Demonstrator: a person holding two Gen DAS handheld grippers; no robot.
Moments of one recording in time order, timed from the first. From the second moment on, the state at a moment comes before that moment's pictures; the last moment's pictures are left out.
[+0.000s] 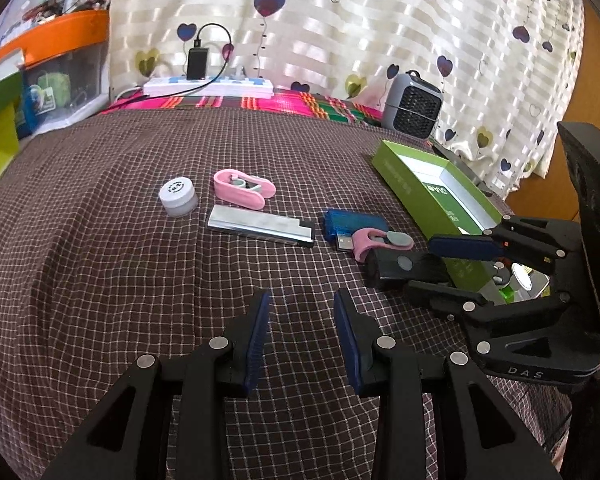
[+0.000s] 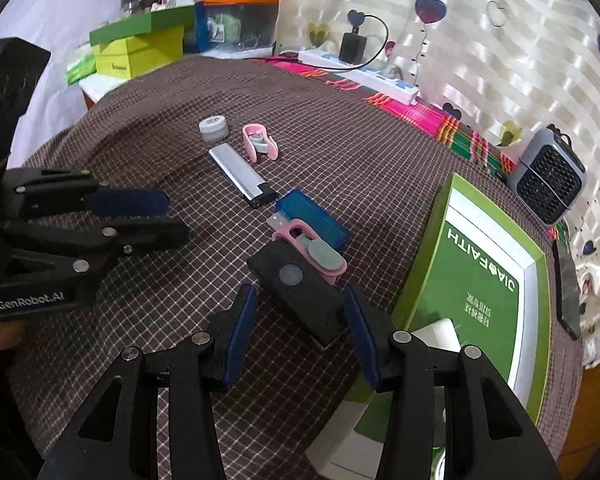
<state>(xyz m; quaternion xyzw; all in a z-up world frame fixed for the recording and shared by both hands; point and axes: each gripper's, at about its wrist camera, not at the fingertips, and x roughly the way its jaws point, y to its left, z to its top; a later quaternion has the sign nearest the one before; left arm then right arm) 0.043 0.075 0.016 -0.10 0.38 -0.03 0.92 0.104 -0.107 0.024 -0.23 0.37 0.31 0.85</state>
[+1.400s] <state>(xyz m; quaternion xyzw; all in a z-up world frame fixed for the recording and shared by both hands) 0.055 0.052 0.032 -0.07 0.37 -0.09 0.92 0.077 -0.137 0.035 -0.06 0.36 0.30 0.88</state>
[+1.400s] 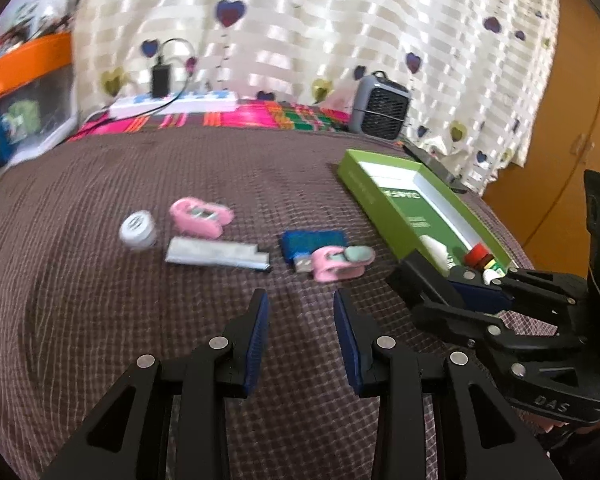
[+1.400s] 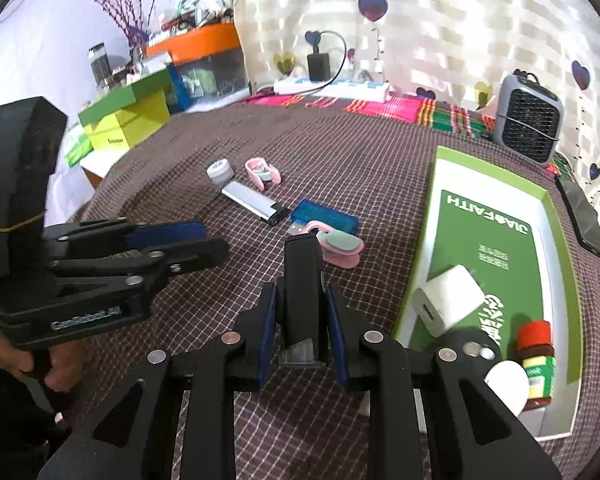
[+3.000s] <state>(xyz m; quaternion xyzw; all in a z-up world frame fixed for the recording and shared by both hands) 0.084 -0.023 0.012 0.10 0.41 -0.24 0.87 0.060 -0.211 0.046 0.02 0.33 0.27 0.90</state>
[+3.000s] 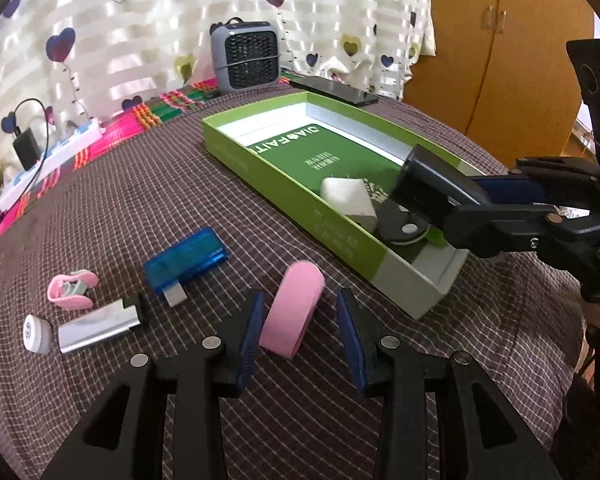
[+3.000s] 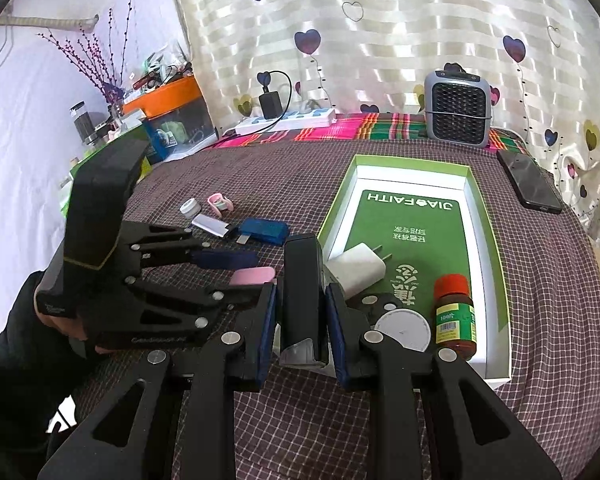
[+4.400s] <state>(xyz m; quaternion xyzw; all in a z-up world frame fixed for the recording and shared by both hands) 0.022 -0.007 0.041 -0.04 0.36 -0.09 0.93 0.037 -0.188 0.045 0.01 0.32 0.29 0.90</state>
